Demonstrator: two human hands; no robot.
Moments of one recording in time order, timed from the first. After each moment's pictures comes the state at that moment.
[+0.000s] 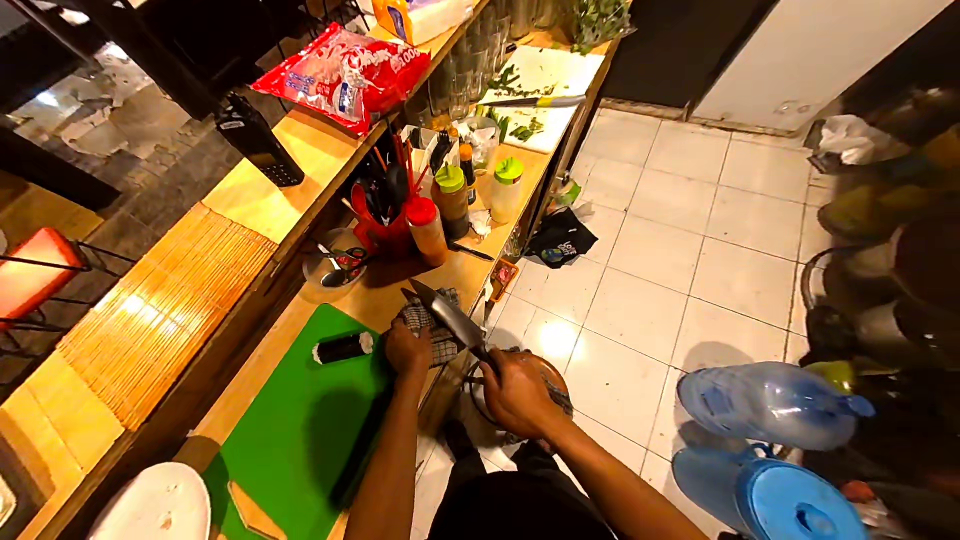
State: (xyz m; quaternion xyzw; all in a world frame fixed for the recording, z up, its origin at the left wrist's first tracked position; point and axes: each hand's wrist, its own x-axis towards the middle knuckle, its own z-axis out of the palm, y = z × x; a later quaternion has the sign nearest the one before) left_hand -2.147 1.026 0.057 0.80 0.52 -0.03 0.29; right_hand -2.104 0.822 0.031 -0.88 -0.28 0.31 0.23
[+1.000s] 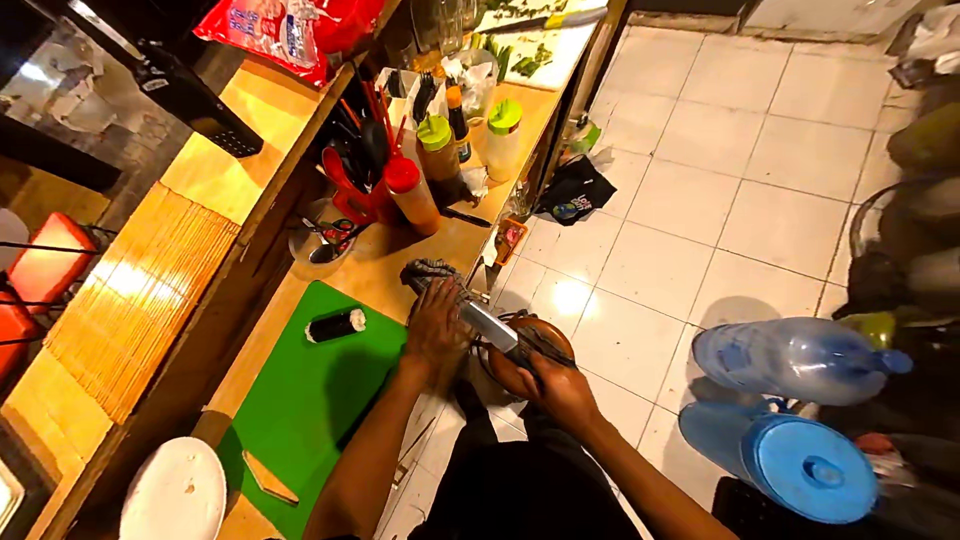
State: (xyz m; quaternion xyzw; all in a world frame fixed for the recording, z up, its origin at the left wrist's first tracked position) left_hand -2.156 1.010 -0.021 0.98 0.06 0.06 0.17; right_hand -2.130 0.731 -0.009 -0.90 -0.31 0.13 0.27
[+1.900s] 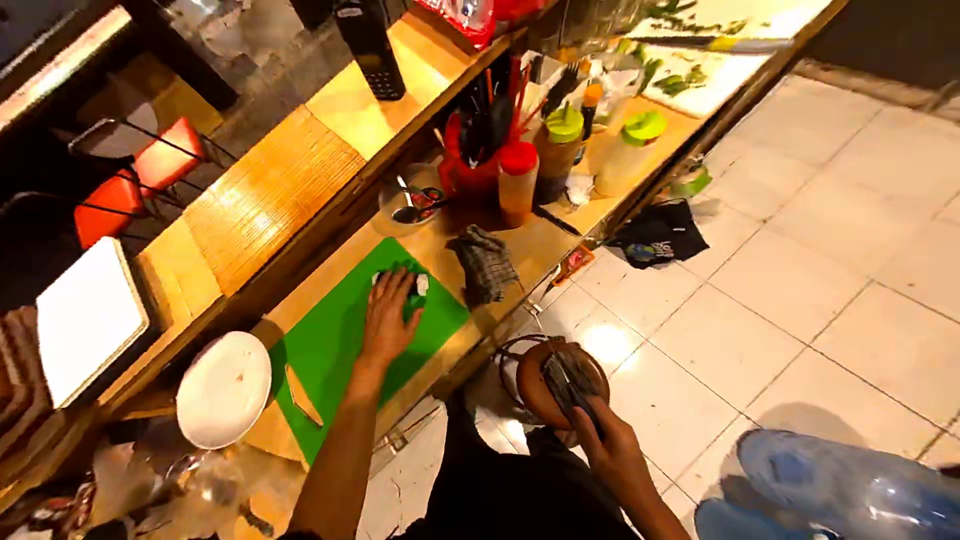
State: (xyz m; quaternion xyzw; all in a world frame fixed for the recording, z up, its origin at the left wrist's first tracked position) left_hand -2.282 1.100 0.056 0.94 0.27 0.10 0.15; right_hand -2.156 0.726 0.020 -0.79 -0.31 0.19 0.49
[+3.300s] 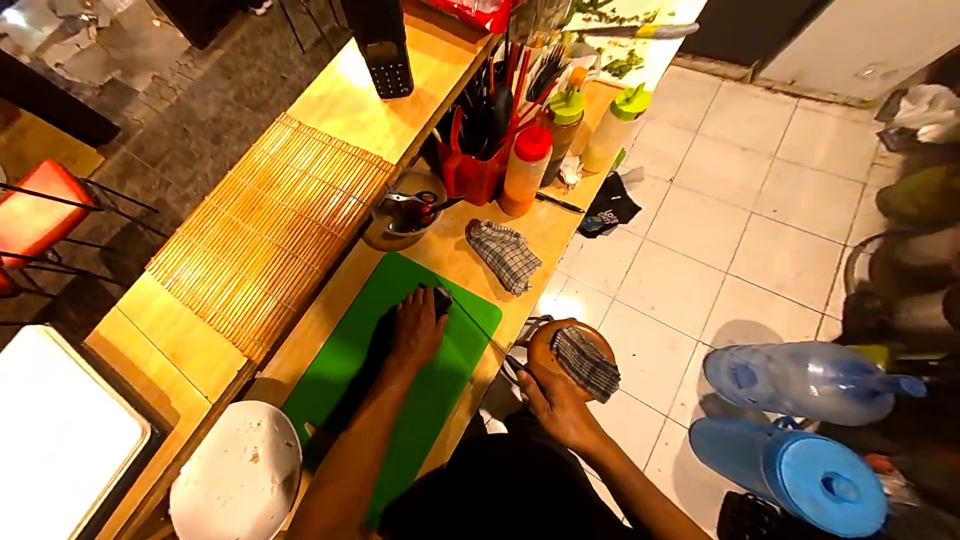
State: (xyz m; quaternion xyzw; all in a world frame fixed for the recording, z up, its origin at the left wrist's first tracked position) left_hand -2.280 1.155 0.043 0.96 0.21 -0.09 0.16; right_hand -2.242 0.877 0.041 -0.82 -0.25 0.32 0.40
